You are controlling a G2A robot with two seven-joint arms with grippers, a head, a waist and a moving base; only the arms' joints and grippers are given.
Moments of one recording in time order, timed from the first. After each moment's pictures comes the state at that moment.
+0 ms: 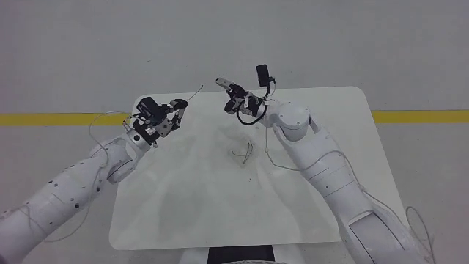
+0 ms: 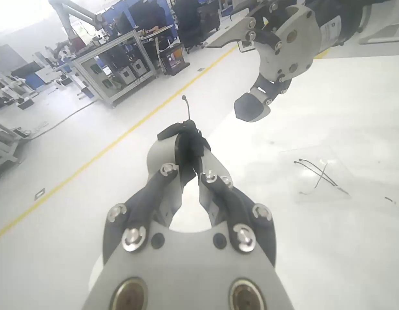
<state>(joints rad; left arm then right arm) 0.98 -0.64 -0.56 -1.49 1.00 -0.08 0.52 -0.94 -1.45 1.00 -1.19 0.20 0.15 0.54</state>
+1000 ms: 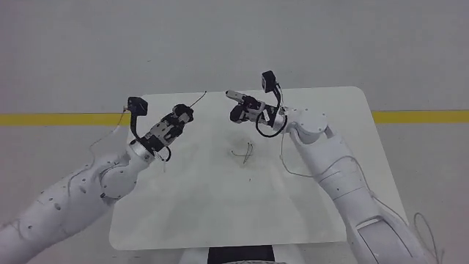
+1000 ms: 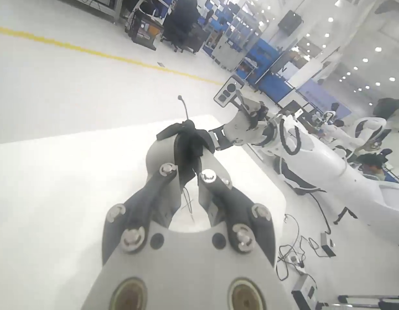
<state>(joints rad) 1.07 -0.57 -0.58 -1.68 0.17 -0.34 0.35 -0.99 -1.41 1.10 -1.15 0.24 -0.08 0.86</state>
